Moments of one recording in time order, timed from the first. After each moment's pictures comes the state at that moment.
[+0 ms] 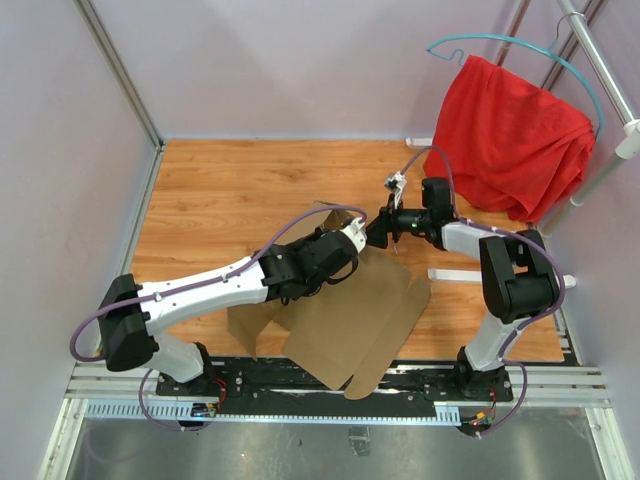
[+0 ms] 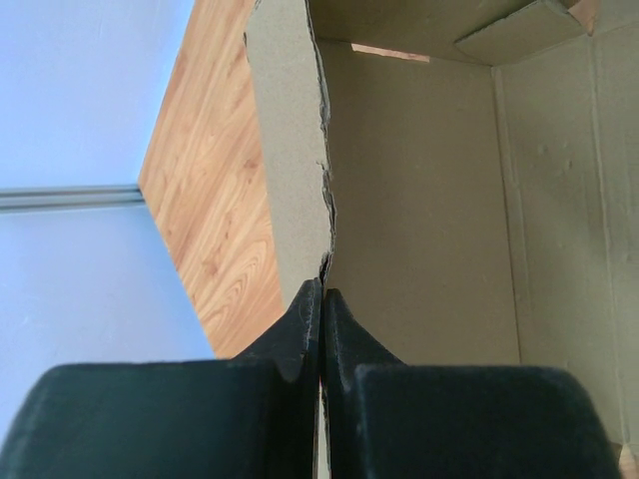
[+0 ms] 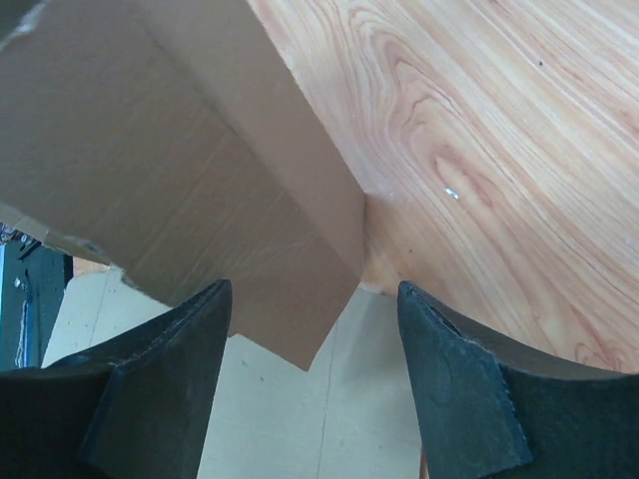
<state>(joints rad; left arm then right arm) -1.11 1.44 1.18 -0.63 -0.84 0.23 0.22 1.76 0.94 0.20 -1.03 -0.03</state>
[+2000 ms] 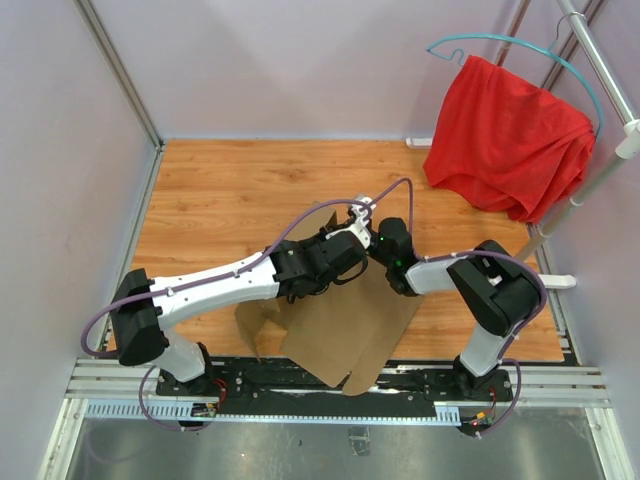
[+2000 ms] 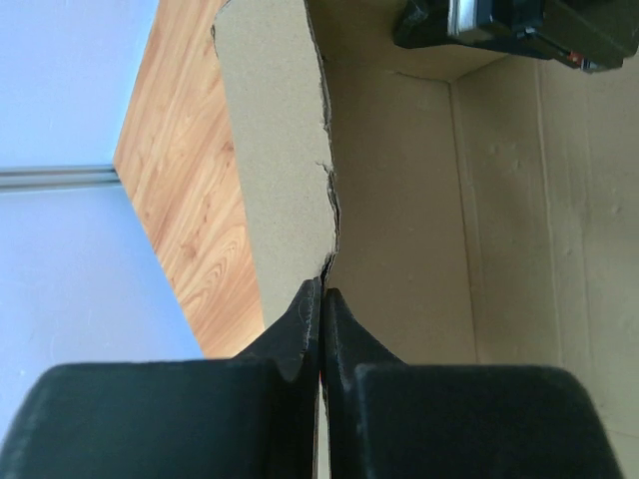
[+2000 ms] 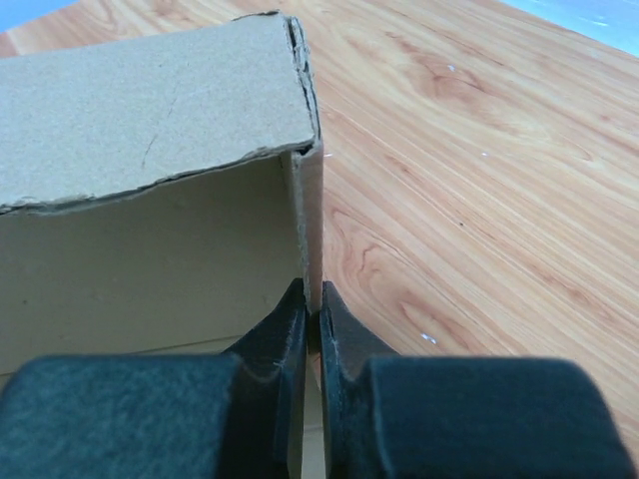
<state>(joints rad) -1.13 1.51 1.27 -0.74 -0.81 0.12 0.63 1.73 0.66 0.95 -0.28 0.01</state>
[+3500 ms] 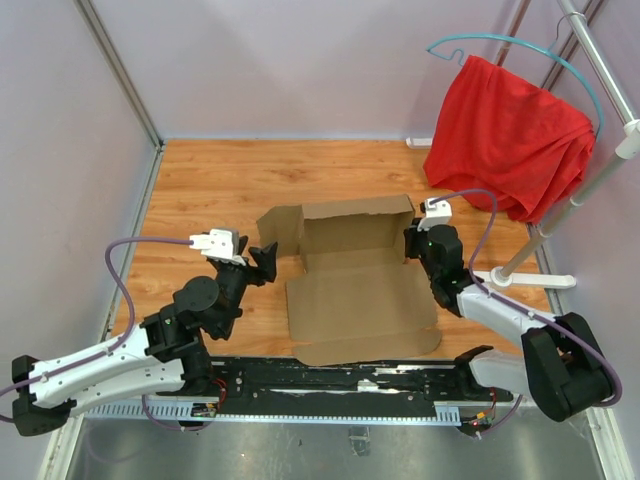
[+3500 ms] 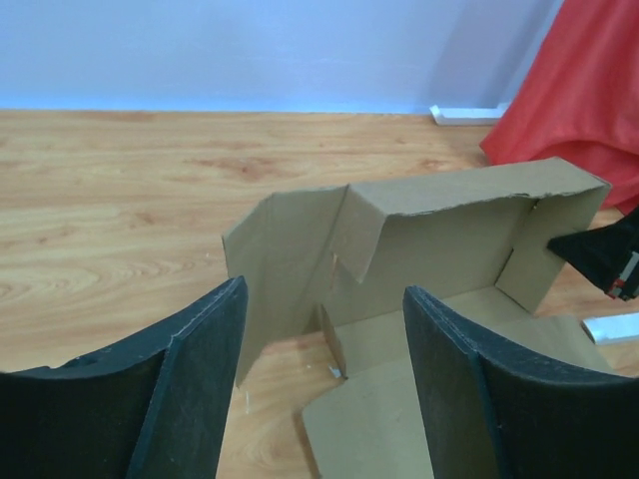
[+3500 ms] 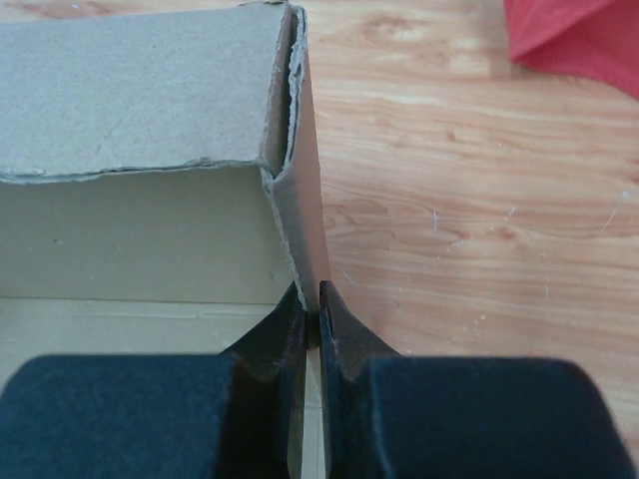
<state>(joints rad) -1.14 0.58 0.58 0.05 -0.90 -0.14 0.43 1.19 0.42 0.50 0.20 0.16</state>
